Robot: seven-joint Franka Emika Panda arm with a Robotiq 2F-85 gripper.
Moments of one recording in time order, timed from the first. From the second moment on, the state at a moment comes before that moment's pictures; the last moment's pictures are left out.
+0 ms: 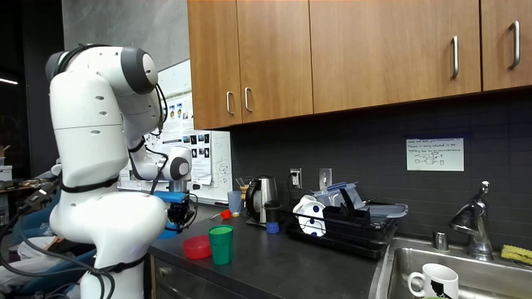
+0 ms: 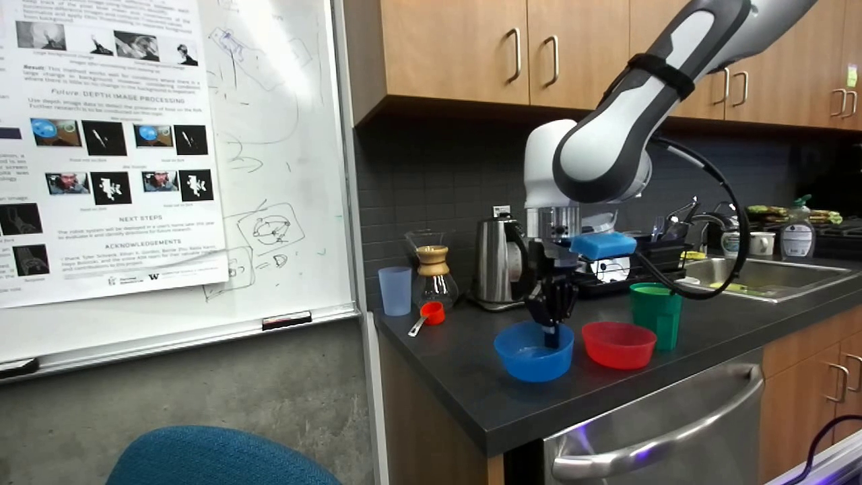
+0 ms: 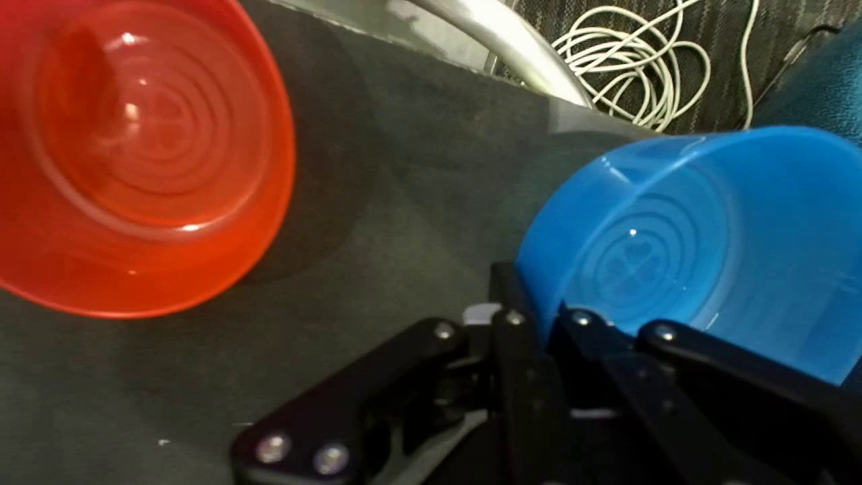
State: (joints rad) arm 0.35 -0.16 0.32 -2.60 0.19 2.45 0.18
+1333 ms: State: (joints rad) arm 0.21 -0.57 0.17 -2.77 0.07 2.18 0.06
